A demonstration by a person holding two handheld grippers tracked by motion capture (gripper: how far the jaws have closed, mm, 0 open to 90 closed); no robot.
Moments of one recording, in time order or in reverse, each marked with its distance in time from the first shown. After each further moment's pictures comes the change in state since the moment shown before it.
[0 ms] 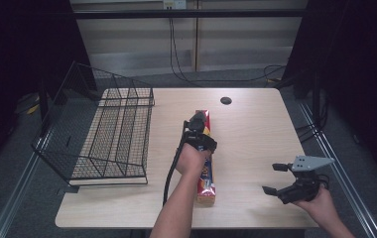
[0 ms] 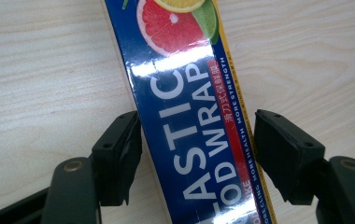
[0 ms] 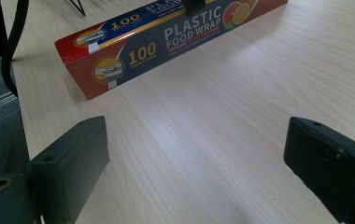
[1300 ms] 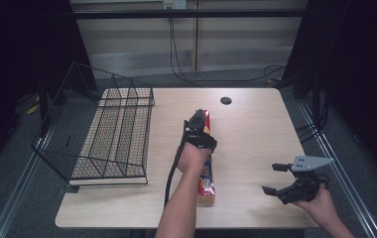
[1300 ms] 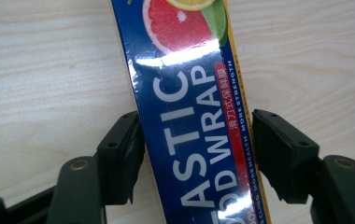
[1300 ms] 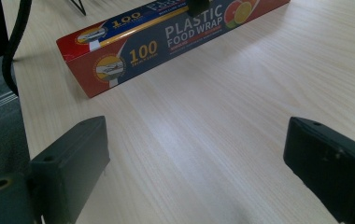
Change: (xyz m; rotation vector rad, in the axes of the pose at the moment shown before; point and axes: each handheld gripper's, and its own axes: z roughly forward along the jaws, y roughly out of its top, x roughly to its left) left arm 0.000 0.005 0.003 0.033 0.002 -0.064; right arm 0.000 0.000 0.000 0.004 0.007 0.002
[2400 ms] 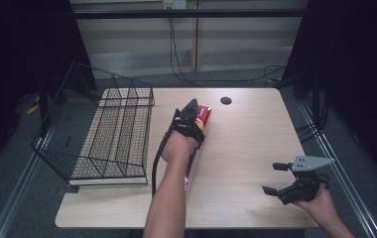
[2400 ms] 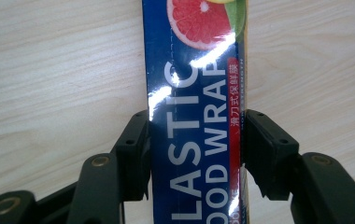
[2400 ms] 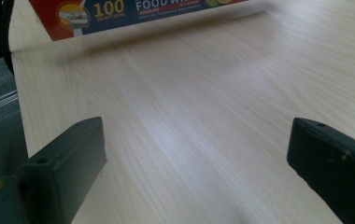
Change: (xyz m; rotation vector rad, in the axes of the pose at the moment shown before) left arm 0.015 0.014 -0.052 0.103 0.091 0.104; right arm 0.000 0.000 0.000 -0.016 -0.005 -0.009
